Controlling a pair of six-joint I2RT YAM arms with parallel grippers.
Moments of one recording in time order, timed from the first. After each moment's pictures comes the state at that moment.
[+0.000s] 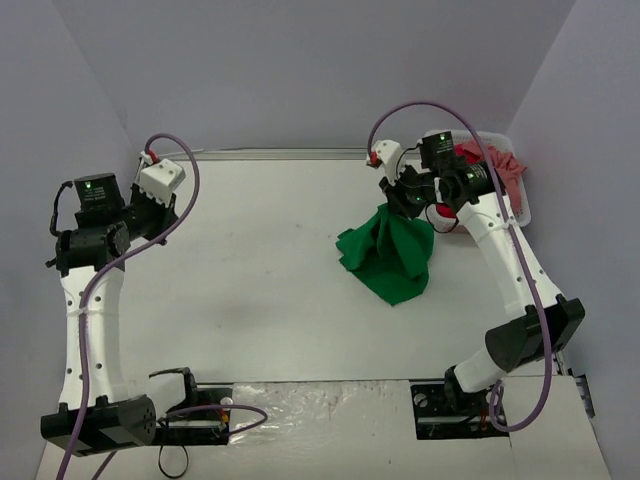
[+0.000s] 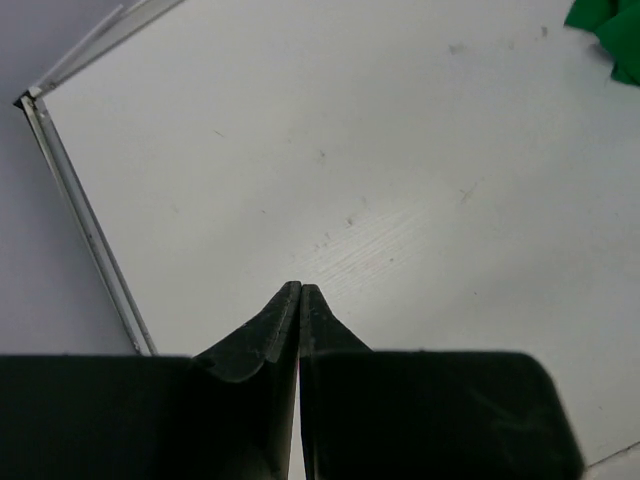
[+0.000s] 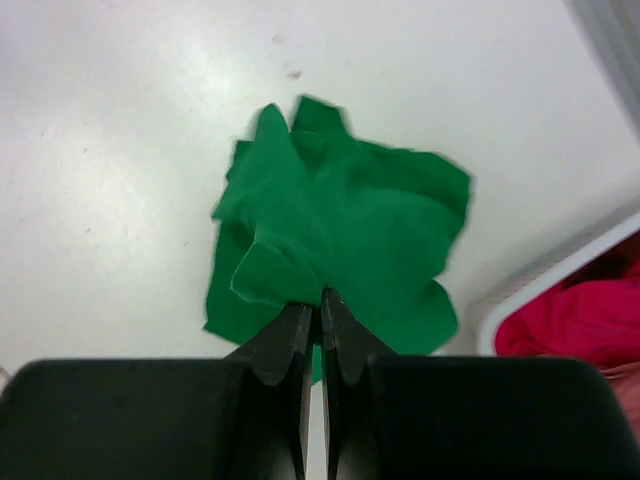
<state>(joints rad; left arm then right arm) 0.16 1.12 1.43 -0.92 0.48 0.52 0.32 1.53 1.71 -1.01 -0.33 -0.57</state>
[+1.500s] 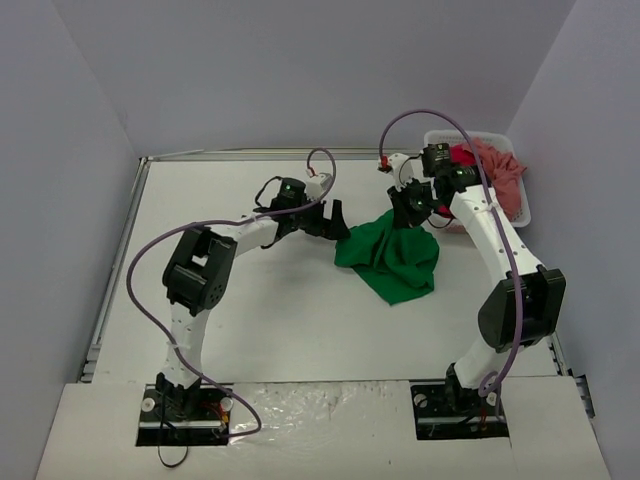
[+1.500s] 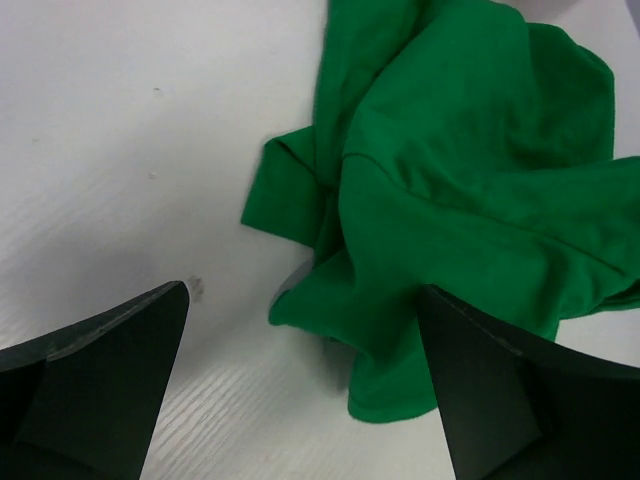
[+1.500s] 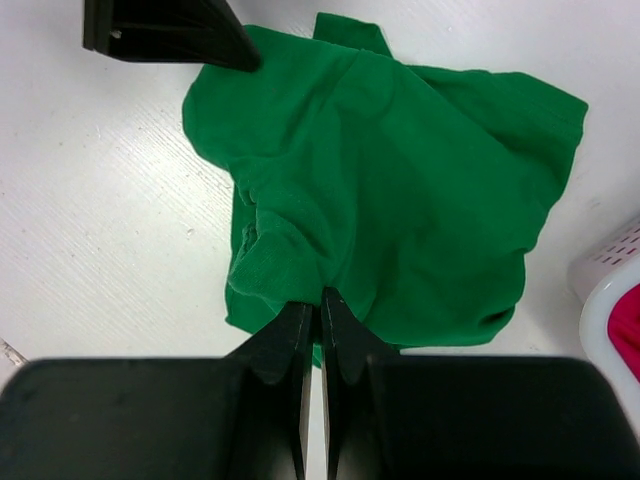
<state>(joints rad) -0.51 2.09 1.45 0.06 0.52 -0.28 0.20 1.65 1.55 -0.95 -0.39 -0.45</state>
